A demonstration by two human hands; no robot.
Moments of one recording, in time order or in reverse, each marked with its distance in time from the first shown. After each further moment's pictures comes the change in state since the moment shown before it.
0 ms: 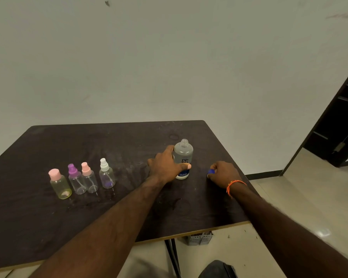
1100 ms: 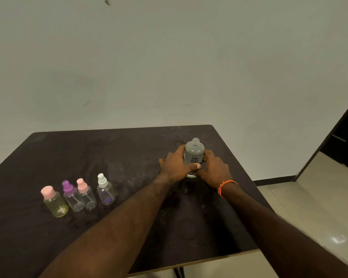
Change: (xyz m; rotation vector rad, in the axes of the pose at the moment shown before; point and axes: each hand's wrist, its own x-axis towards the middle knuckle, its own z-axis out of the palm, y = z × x) left_hand 0.066 0.000 0.019 -0.027 -0.060 0.069; right_hand 0.037 -0.062 0.005 0.170 0.134 -0.234
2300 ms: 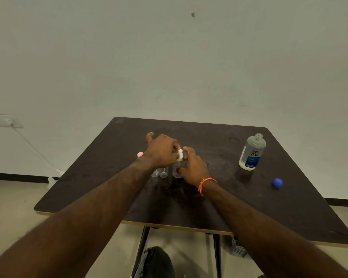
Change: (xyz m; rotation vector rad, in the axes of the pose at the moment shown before) left_hand -0.130 -0.101 -0.211 0.583 0.083 -0.002; right_hand -0.087 -0.199 0.125 0.226 -0.187 -0.294
